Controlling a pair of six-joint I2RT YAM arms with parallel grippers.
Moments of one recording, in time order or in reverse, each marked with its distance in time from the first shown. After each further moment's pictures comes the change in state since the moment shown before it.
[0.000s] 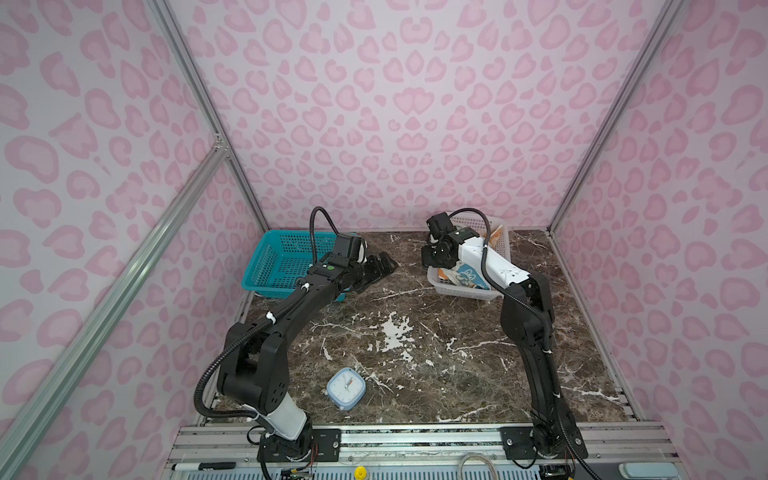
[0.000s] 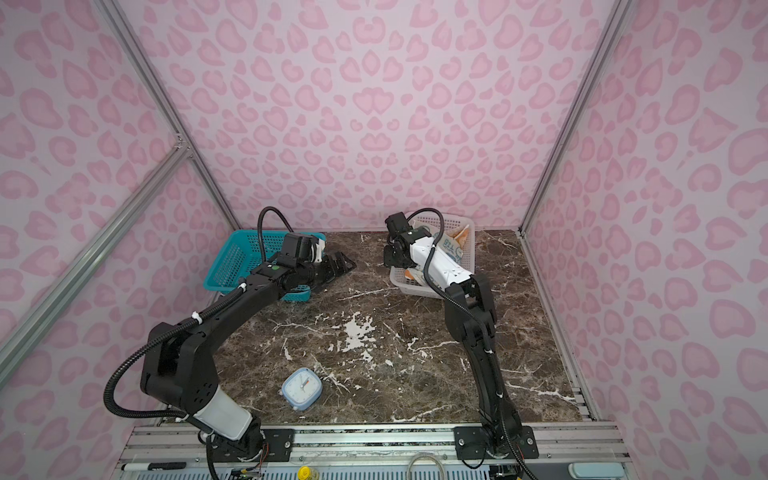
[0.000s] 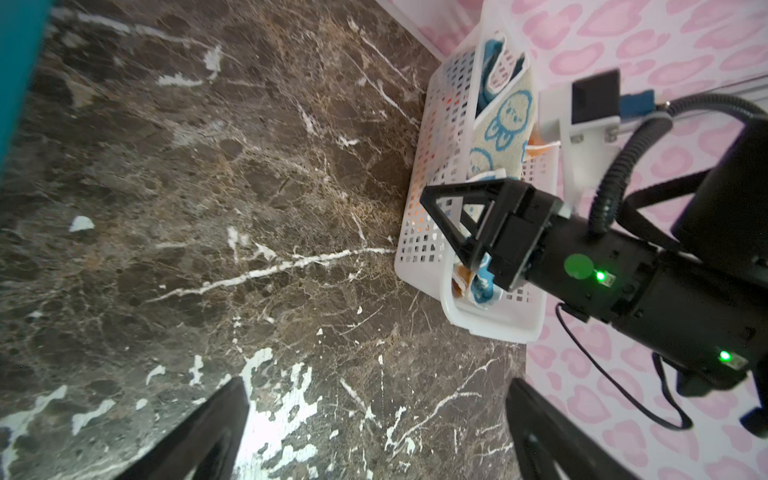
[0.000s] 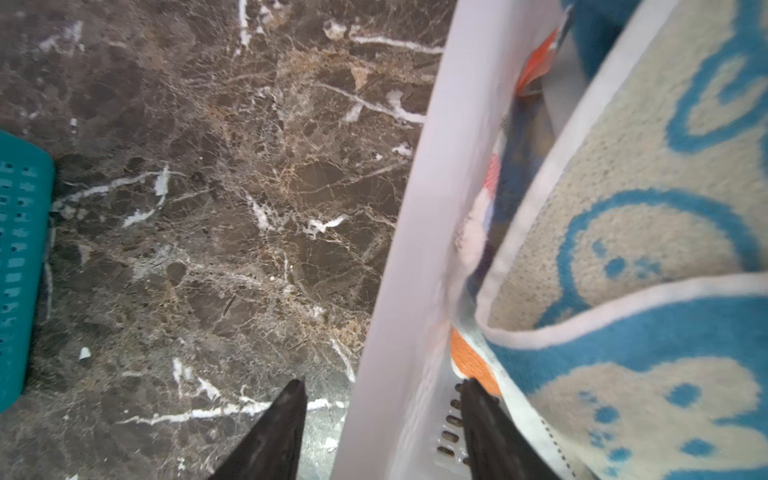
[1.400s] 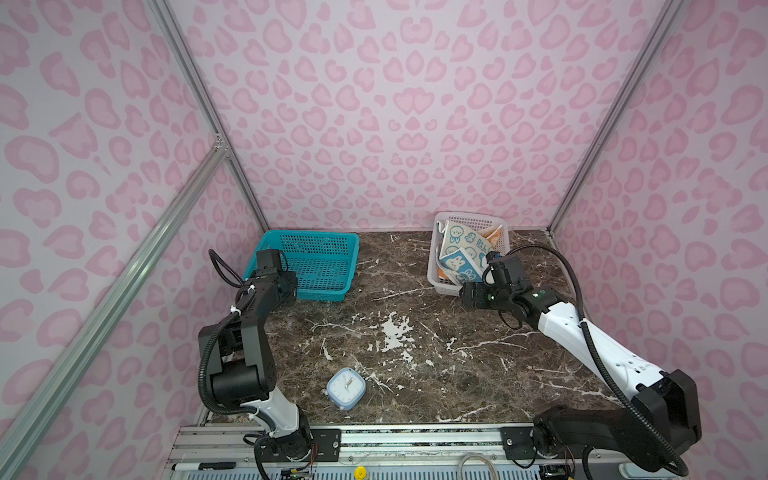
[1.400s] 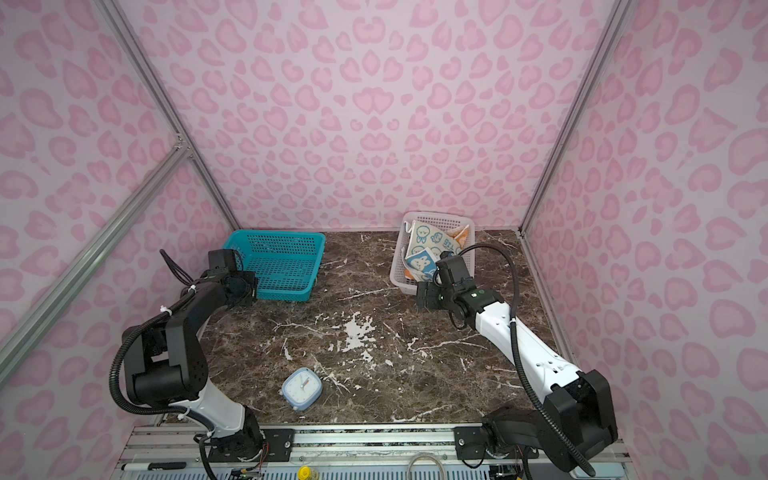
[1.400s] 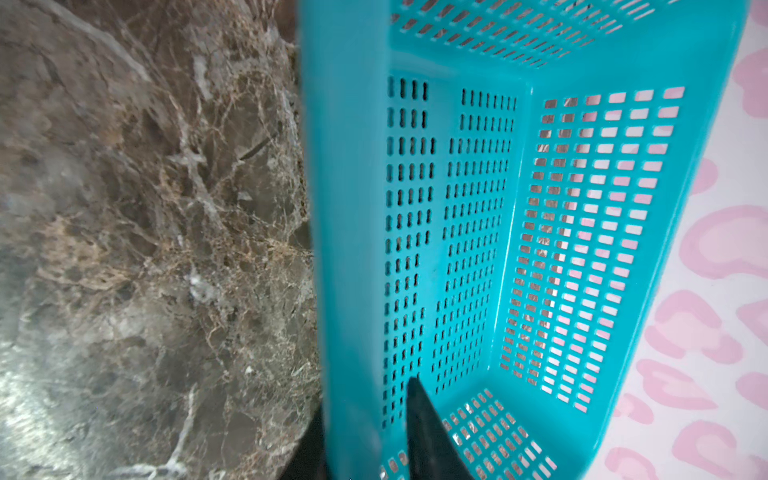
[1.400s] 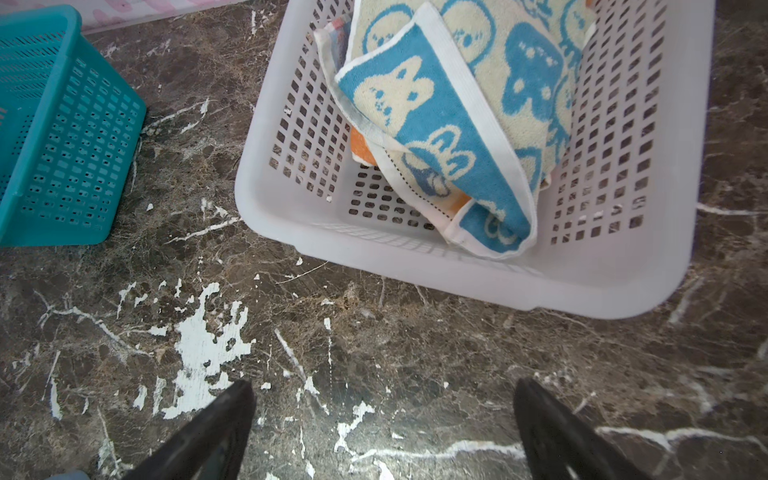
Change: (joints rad) left arm 0.566 0.018 -0.159 0.000 -0.336 -0.558; right arm -0.044 -1.007 -1.066 0.275 -0.007 0.034
